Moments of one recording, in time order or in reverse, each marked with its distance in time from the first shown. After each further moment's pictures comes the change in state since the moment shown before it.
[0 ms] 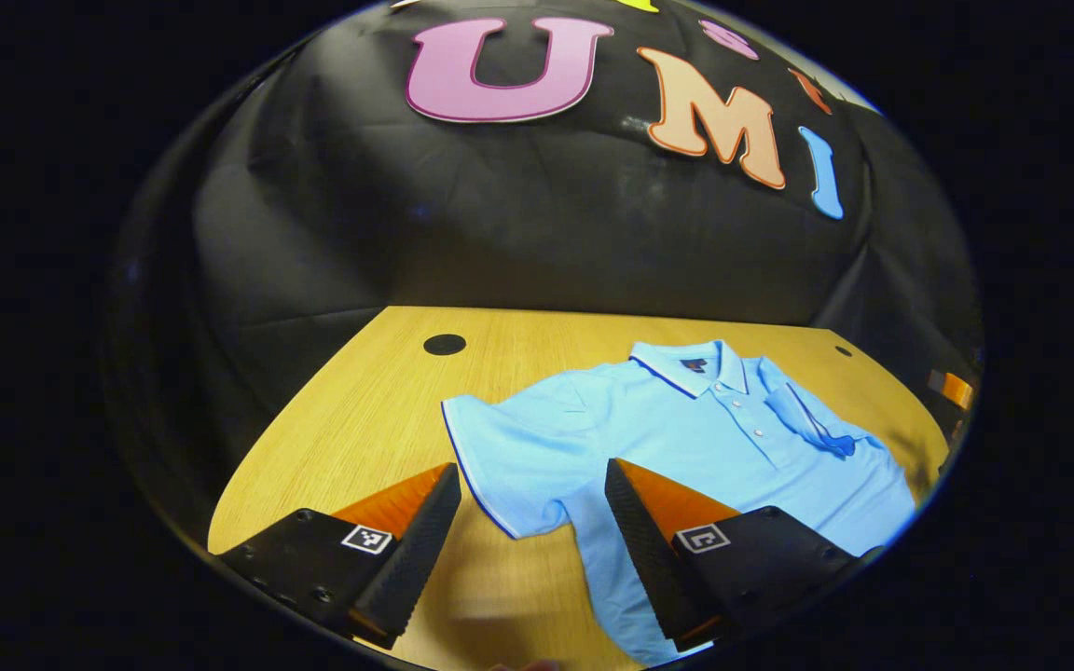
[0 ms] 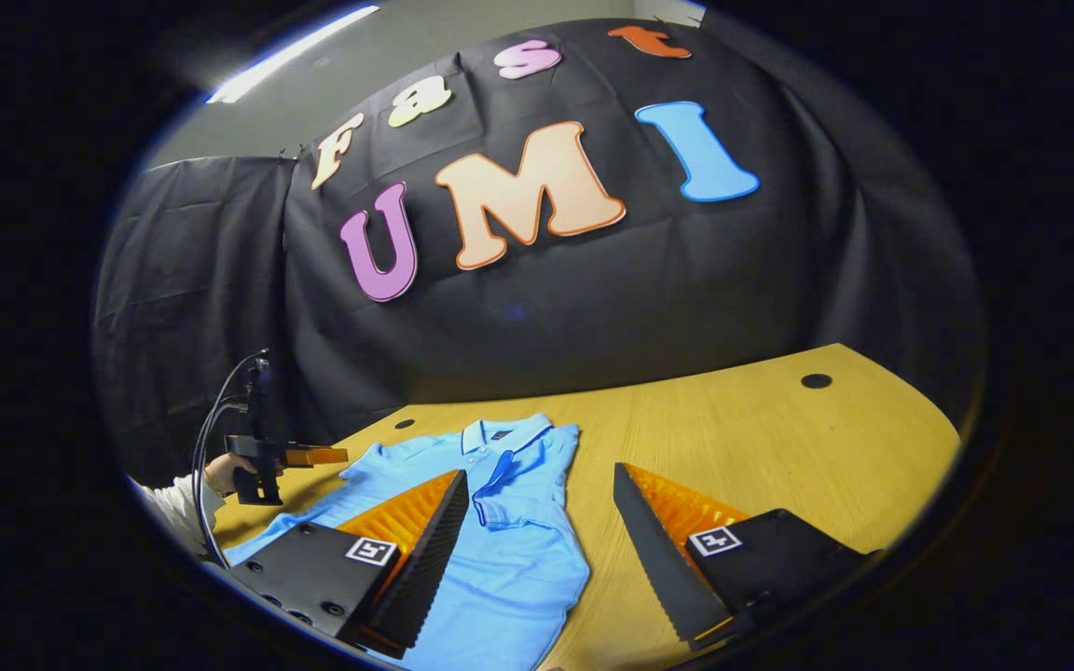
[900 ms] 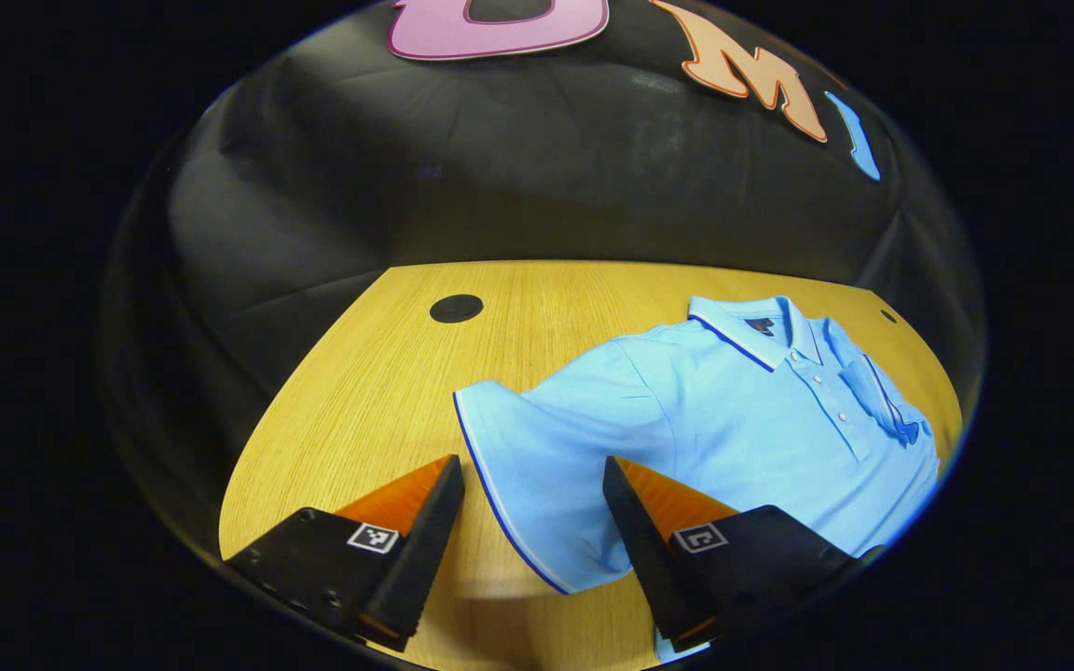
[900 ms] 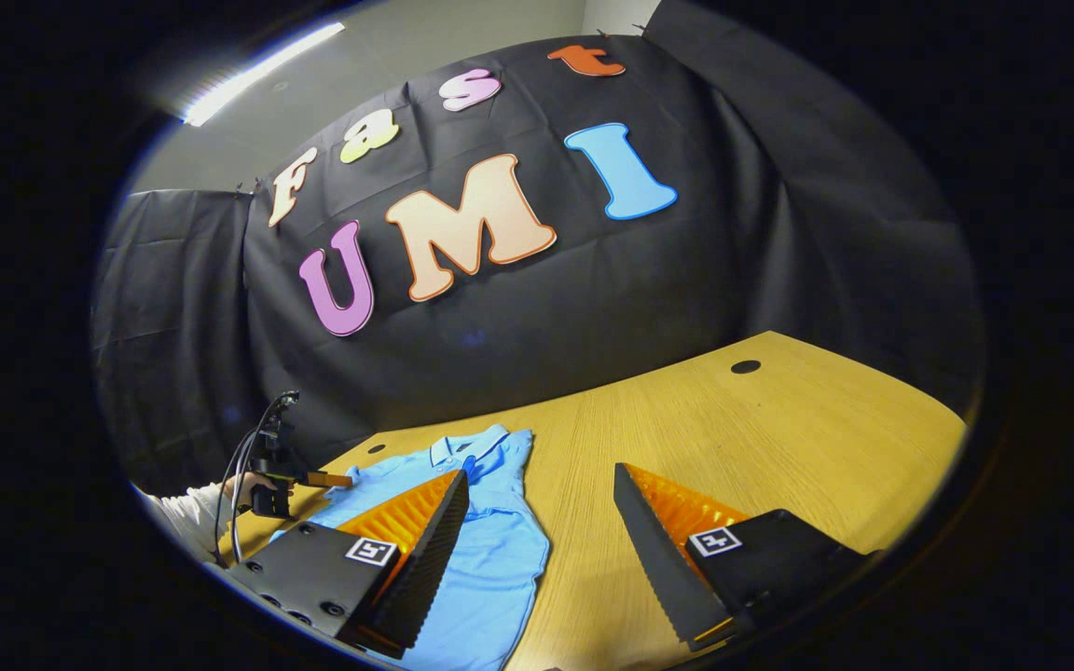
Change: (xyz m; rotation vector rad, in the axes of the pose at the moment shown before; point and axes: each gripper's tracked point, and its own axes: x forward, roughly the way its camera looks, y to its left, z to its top) left arm 0.050 0.019 -0.024 0.020 0.150 0.047; right arm -0.048 -0.029 -0.005 0.103 -0.043 -0.113
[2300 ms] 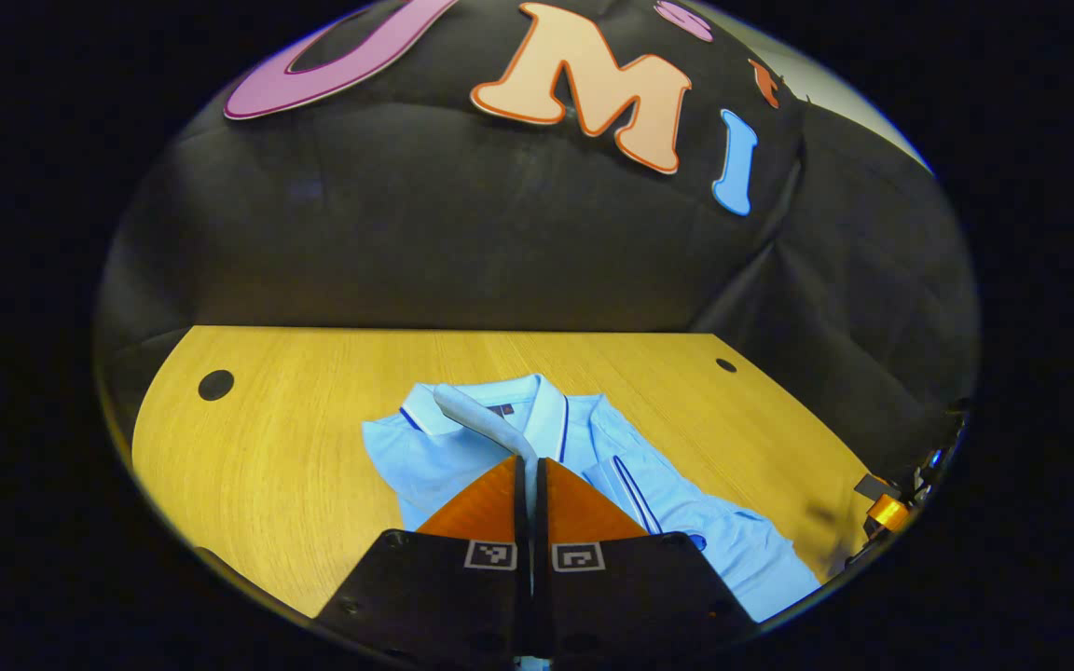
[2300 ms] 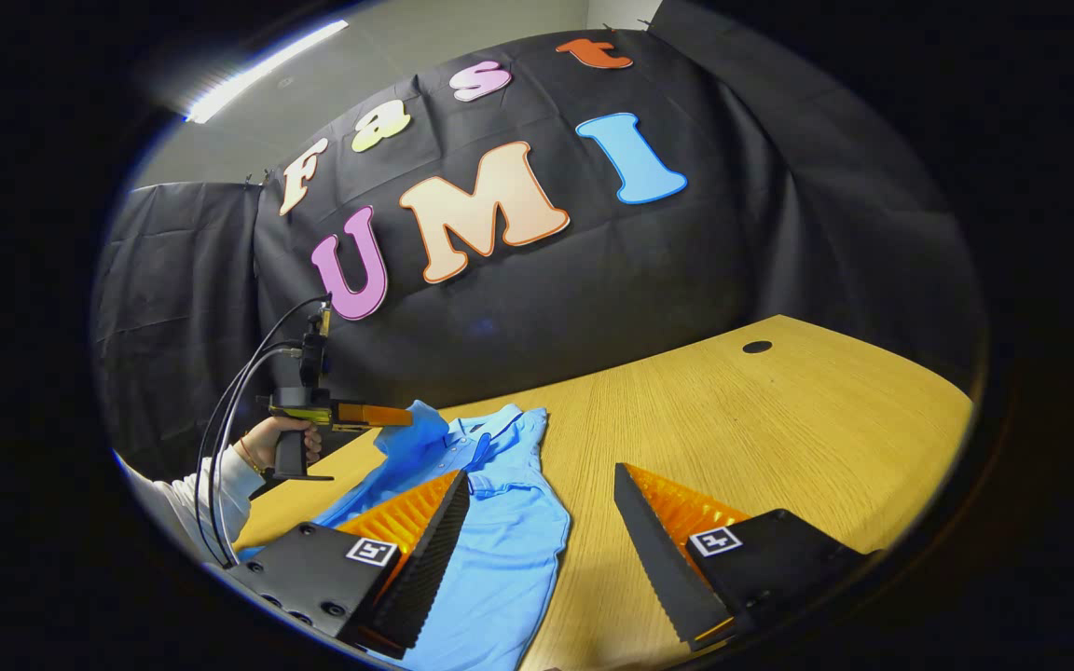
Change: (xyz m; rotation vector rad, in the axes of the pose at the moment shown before) left arm -0.021 -0.239 0.076 0.028 -0.079 -0.441; right arm -0.010 0.014 -0.030 -0.007 0.038 0.017
